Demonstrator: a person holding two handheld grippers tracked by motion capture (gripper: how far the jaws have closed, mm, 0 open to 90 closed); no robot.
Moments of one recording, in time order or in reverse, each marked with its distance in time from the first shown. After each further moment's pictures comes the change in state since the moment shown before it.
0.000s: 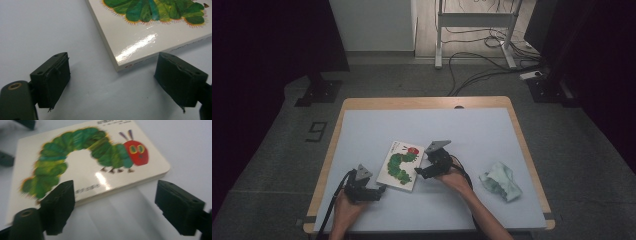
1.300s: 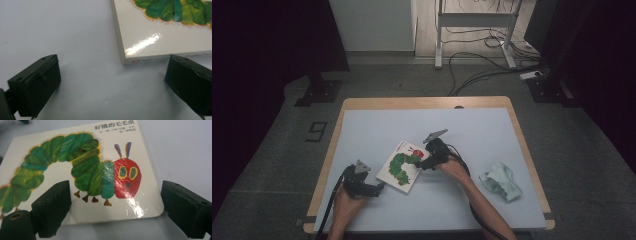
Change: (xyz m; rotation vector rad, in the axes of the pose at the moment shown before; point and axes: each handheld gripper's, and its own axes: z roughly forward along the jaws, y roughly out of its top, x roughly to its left) left arm 0.017 0.007 0.009 0.036 0.013 -0.035; right arm -0.033 0.013 0.023 0.062 0.091 0.033
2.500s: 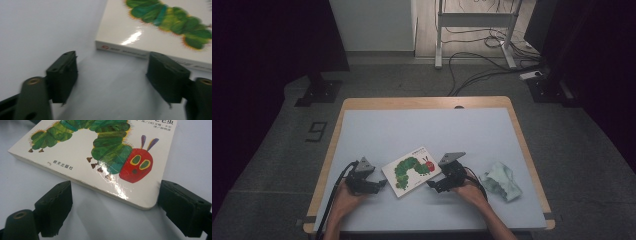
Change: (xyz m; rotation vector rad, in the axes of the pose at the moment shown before) left arm 0.003 0.011 0.005 -0.048 -0.230 0.141; right arm 0.042 -0.064 -0.049 -0.031 -0.054 -0.033
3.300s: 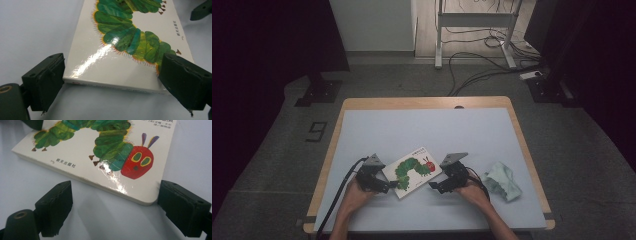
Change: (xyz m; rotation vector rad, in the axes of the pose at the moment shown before) left arm -0.010 0.021 0.018 0.006 -0.090 -0.025; right arm -0.002 -0.004 -0.005 -0.002 0.020 -0.006
